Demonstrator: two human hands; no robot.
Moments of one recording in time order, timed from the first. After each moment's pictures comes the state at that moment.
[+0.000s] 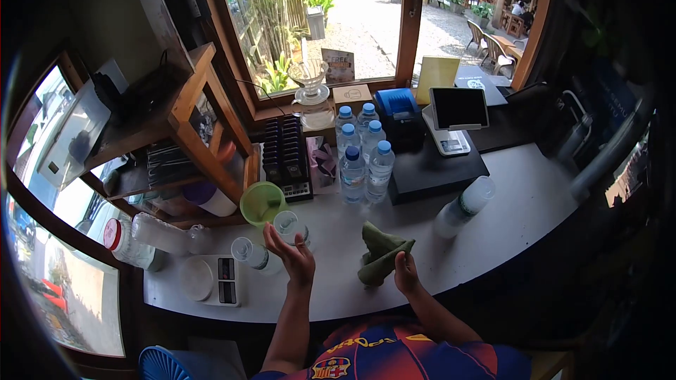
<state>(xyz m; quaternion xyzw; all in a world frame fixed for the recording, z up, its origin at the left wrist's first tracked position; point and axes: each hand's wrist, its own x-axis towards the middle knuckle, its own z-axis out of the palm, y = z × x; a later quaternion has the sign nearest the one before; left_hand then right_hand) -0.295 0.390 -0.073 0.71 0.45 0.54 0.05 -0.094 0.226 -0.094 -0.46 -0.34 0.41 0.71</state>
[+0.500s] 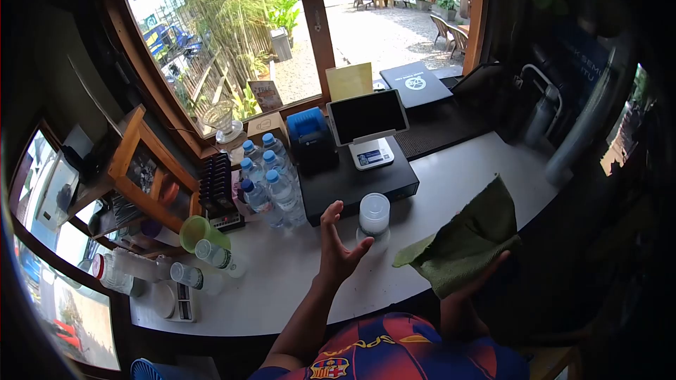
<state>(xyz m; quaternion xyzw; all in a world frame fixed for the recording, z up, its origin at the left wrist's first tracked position) -0.015 0.270 0.008 0.79 0.19 0.46 0.35 0.133 0.063 0.009 -0.15 -0.11 0.21 0.96</state>
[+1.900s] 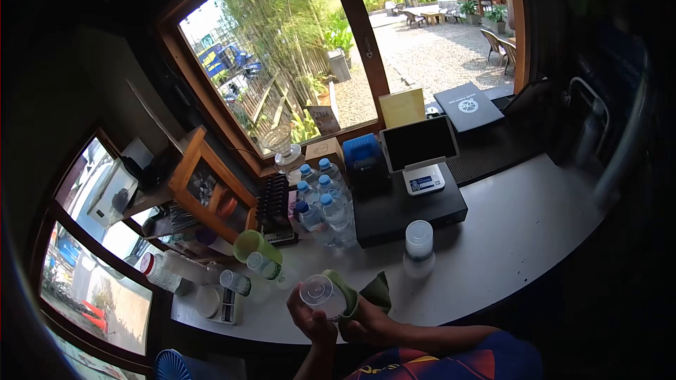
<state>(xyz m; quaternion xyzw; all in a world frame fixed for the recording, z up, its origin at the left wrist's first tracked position) -0.132 0.204 0.027 0.60 0.36 0.64 0.31 -0.008 0.159 -0.011 -0.32 -0.60 0.44 0.59</state>
